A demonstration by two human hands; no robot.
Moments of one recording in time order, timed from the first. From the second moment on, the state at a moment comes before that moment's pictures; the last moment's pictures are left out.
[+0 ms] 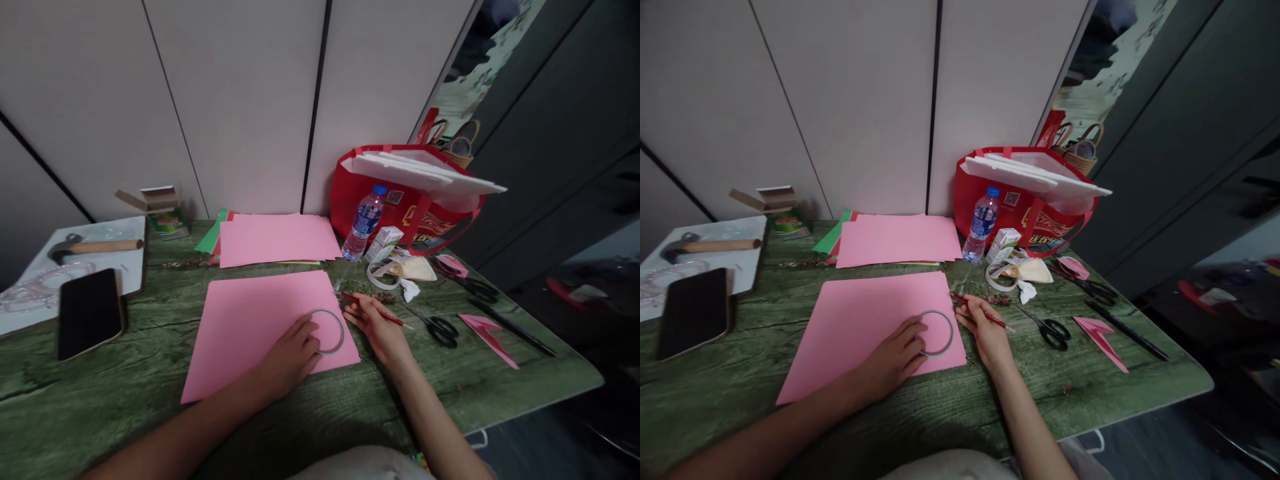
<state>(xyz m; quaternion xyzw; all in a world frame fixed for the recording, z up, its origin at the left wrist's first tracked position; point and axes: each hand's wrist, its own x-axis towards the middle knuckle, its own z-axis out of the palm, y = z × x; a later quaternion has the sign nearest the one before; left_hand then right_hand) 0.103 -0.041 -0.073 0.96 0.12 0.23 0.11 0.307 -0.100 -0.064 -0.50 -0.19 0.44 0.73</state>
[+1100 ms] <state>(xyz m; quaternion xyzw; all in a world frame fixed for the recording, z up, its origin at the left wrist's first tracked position) 0.108 -0.045 -0.065 0.97 0.11 0.21 0.06 0.305 -0.096 -0.067 -0.50 -0.23 0.39 0.74</state>
